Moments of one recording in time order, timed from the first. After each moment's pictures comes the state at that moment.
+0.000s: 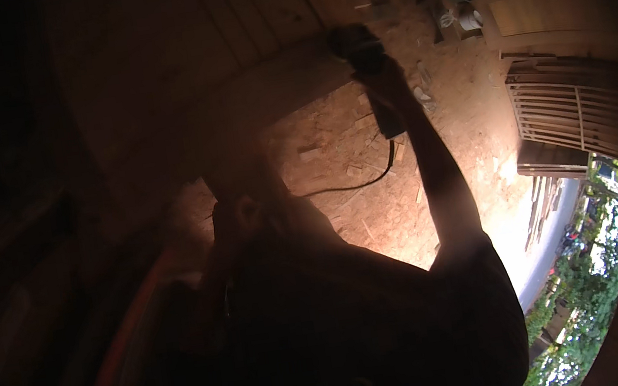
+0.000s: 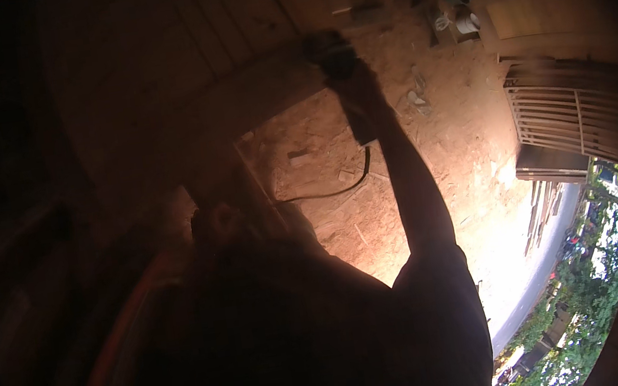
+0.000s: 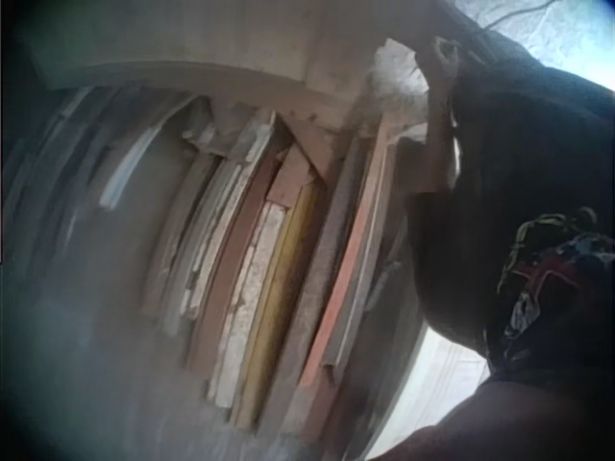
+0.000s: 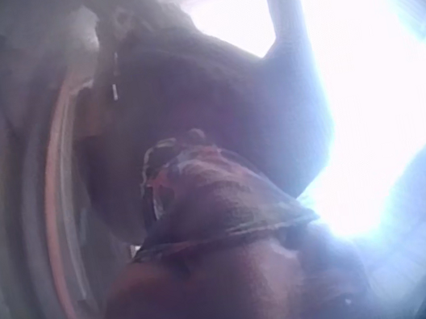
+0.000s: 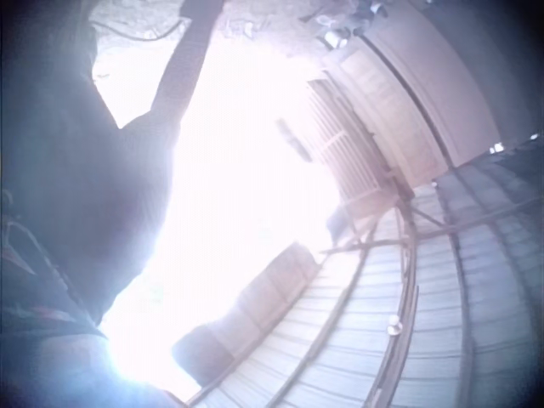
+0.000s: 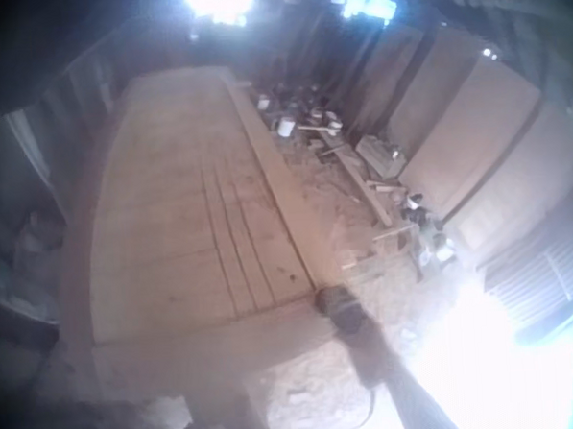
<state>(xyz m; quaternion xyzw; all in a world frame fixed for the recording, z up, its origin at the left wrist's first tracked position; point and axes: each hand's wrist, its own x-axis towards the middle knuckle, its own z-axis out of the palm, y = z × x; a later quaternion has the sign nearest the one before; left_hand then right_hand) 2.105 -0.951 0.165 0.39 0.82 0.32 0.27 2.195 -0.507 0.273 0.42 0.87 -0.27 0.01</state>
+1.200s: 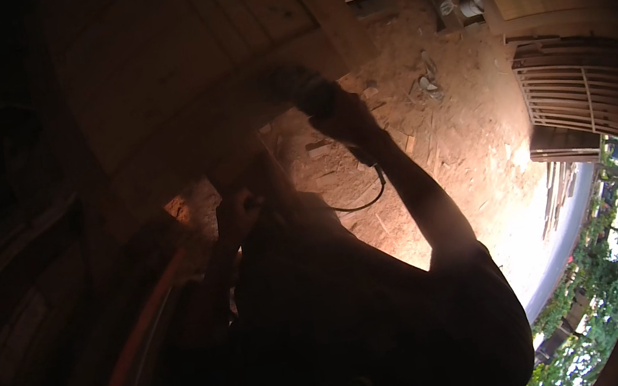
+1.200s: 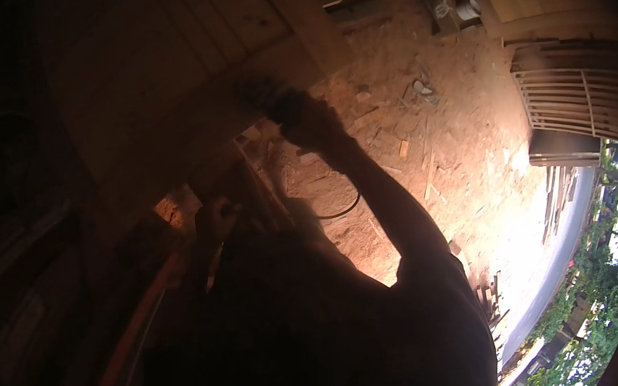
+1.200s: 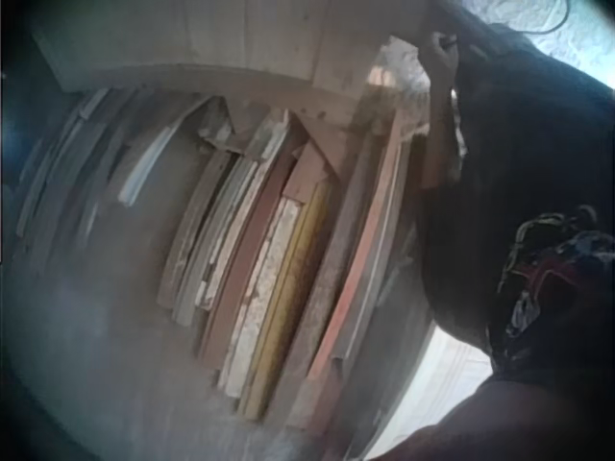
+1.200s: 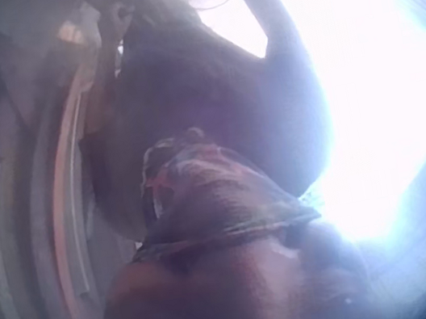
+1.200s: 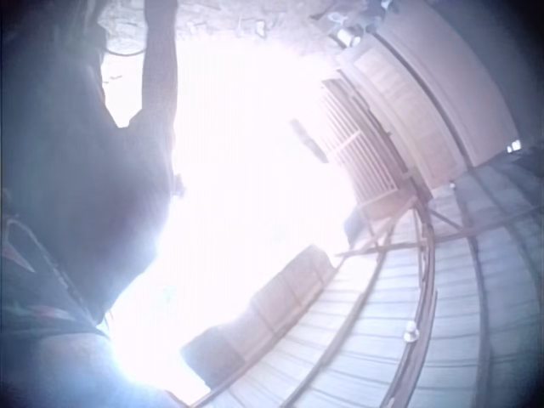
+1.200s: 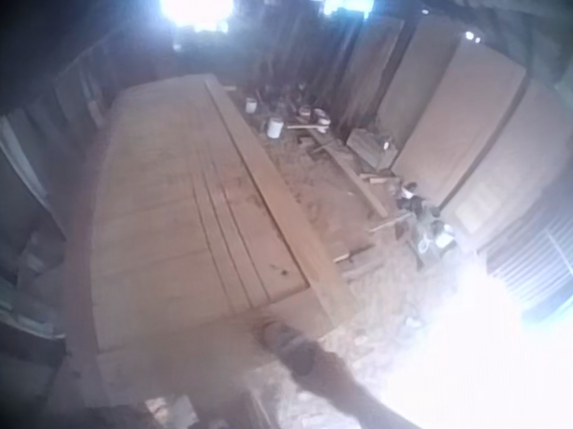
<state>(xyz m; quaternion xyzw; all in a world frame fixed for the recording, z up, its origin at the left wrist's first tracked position) 2.090 -0.952 0.145 0.37 0.82 0.35 0.28 2.181 -0.617 0.263 0.38 0.87 -0.30 0.10</state>
